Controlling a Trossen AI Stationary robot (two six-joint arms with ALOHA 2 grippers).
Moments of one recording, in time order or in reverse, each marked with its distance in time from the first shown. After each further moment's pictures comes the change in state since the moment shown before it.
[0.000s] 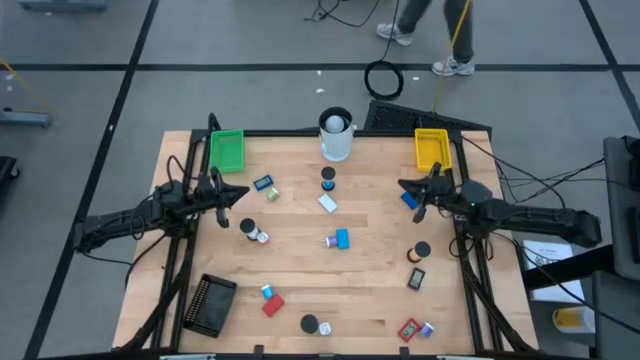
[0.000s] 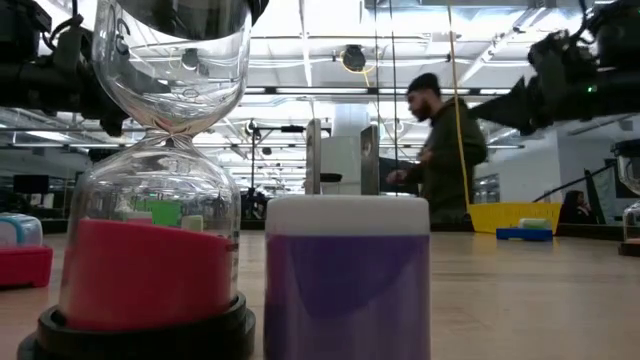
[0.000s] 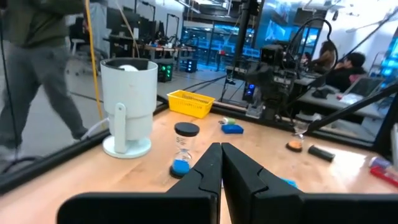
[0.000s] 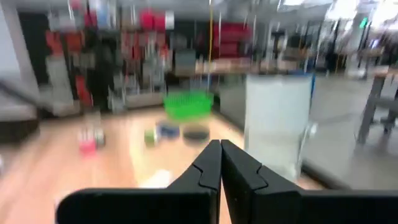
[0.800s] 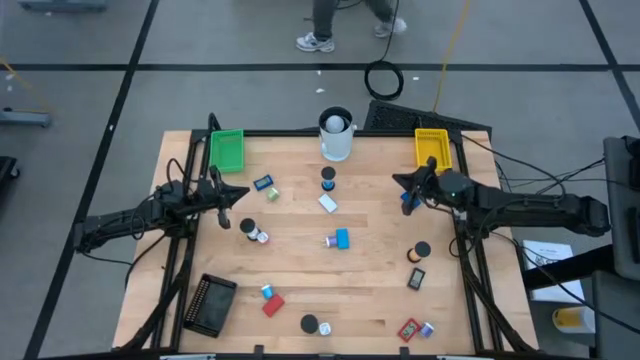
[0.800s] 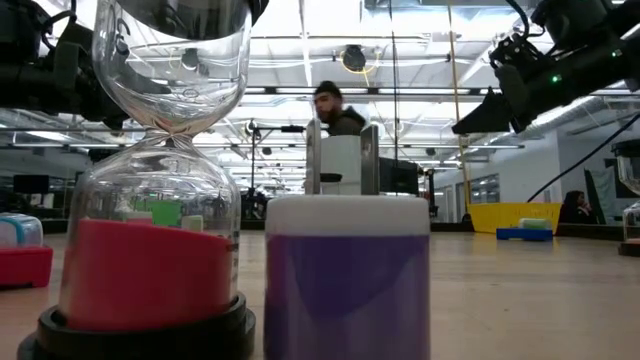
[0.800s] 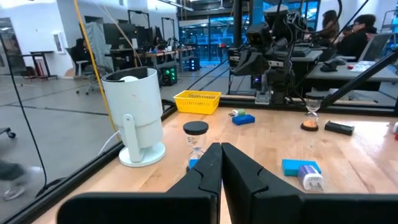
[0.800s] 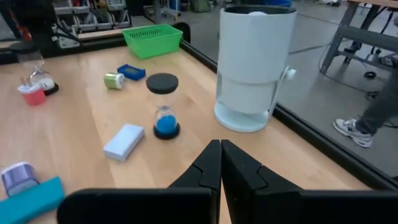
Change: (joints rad) left arm 0.000 0.000 0.000 -0.017 0.002 0.167; right arm 0.000 0.300 0.238 -0.245 0.129 0.092
